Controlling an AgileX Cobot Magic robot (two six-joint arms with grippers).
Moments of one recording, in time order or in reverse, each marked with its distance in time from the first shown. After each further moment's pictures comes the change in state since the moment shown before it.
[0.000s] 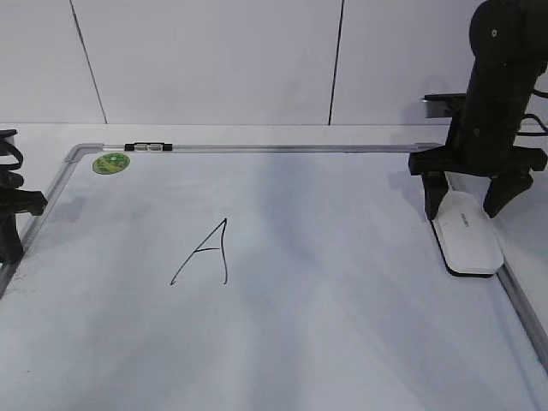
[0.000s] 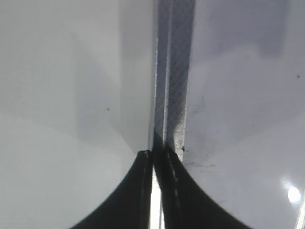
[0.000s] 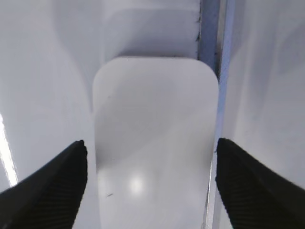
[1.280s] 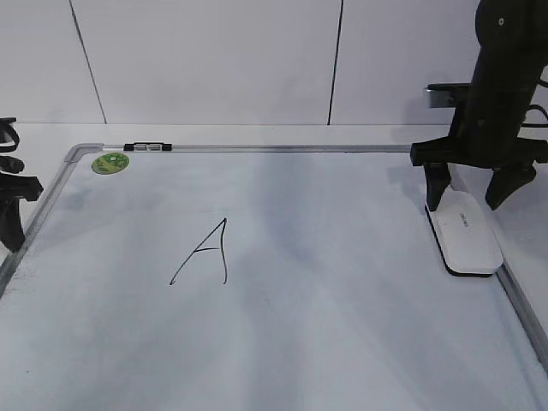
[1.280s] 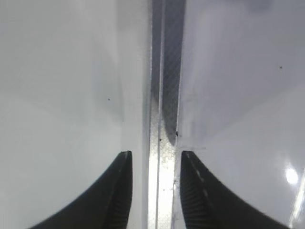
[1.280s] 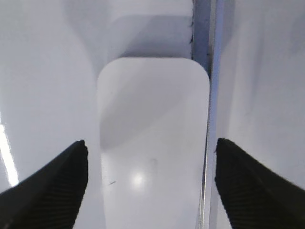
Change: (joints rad) left arm 0.000 0.008 -0.094 0.018 0.143 0.000; right arm 0.000 -0.025 -0.006 -0.002 0.000 0.015
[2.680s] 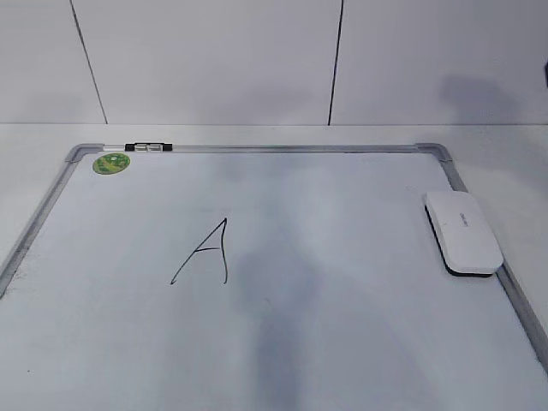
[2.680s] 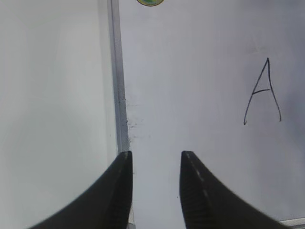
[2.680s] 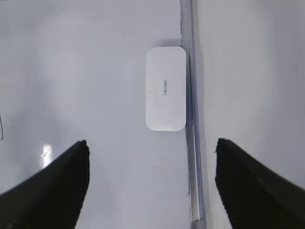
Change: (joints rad) left arm -0.054 -0.685 0.000 -0.037 0.219 0.000; right arm 0.000 -0.747 0.224 0.071 0.027 0.005
